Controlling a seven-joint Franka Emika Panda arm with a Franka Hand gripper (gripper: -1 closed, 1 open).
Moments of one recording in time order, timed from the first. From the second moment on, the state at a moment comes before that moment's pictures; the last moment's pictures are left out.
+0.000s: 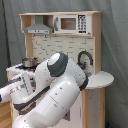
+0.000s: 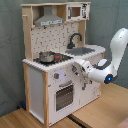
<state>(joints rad) -0.63 0.80 1.64 -2.50 -2.38 1.44 0.96</state>
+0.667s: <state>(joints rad) -0.63 0.79 1.64 -2.50 -2.39 1.43 0.93</state>
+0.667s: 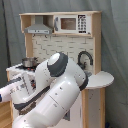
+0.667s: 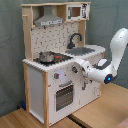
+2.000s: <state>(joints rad) -0.62 0.79 1.64 -2.50 -2.39 1.43 0.45</state>
